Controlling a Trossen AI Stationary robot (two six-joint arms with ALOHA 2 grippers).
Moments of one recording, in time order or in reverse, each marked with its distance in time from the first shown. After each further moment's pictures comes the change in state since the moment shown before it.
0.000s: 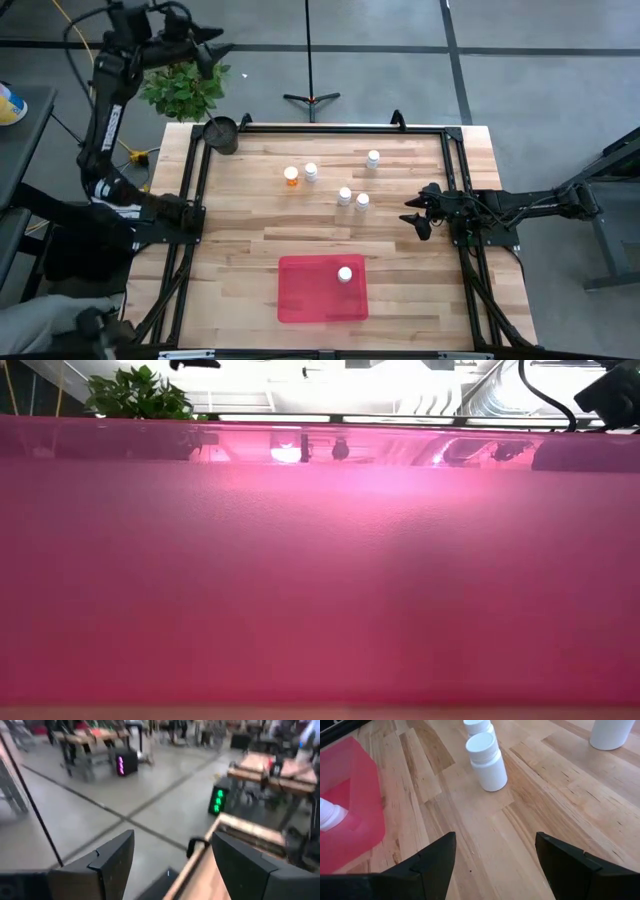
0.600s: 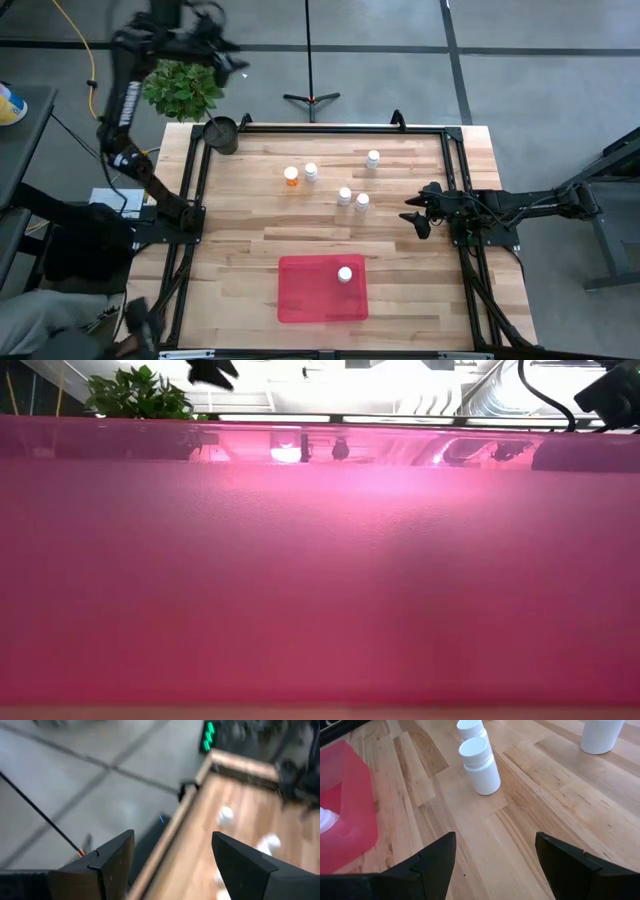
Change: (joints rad) left arm -0.124 0.257 0.349 -0.481 -0.121 0.229; right arm 0.000 0.000 0.000 0.000 0.034 0.000
